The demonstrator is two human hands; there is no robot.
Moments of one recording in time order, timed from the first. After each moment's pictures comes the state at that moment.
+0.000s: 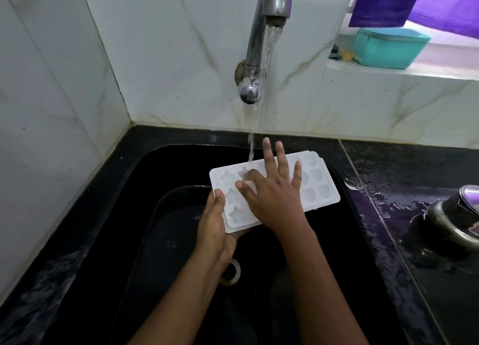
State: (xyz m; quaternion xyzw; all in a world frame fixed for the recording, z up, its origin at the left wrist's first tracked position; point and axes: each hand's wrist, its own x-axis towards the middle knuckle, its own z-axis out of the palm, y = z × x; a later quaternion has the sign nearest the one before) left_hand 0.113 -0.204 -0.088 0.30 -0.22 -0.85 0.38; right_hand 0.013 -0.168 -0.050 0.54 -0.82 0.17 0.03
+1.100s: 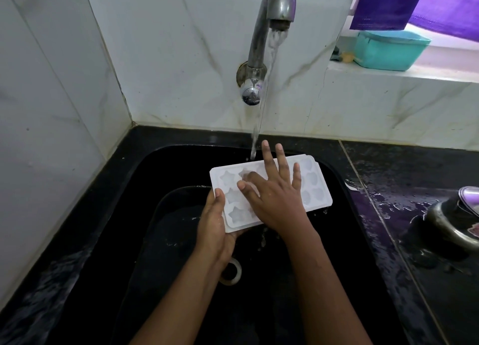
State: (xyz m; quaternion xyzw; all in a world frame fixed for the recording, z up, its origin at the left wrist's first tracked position) left_hand 0.116 -0.208 -0.090 0.29 -0.23 -0.84 0.38; right_hand 0.010 -0.169 -0.055 0.55 -0.81 0.19 0.03
